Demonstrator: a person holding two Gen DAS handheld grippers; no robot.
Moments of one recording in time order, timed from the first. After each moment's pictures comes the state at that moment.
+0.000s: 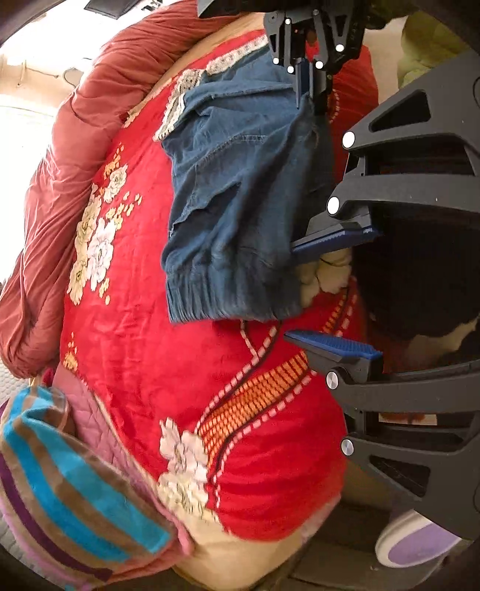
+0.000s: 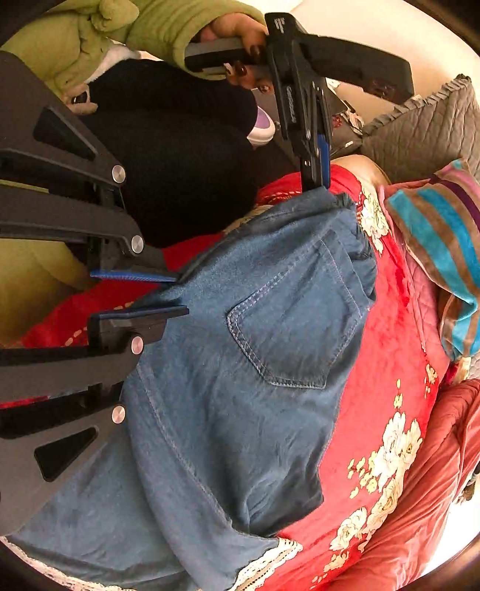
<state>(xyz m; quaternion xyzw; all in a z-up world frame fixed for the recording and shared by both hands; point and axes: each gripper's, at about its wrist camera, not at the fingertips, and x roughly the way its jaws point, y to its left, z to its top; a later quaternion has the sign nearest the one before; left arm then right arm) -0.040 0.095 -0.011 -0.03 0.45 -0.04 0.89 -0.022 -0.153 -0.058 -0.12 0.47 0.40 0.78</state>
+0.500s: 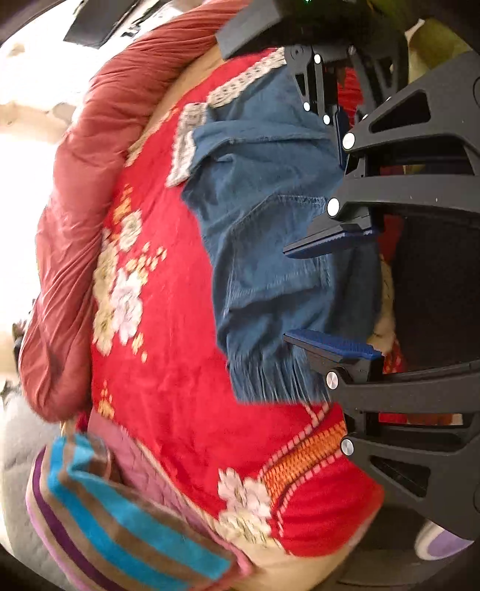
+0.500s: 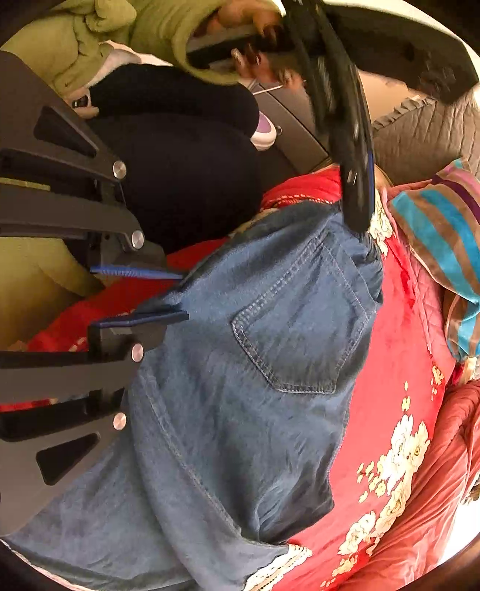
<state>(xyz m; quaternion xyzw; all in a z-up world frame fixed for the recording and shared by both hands) -0.013 0.040 0.013 0.00 0.42 -0.11 0.90 -0.022 -0.155 -0.060 -0.11 0.48 0.40 0.77</state>
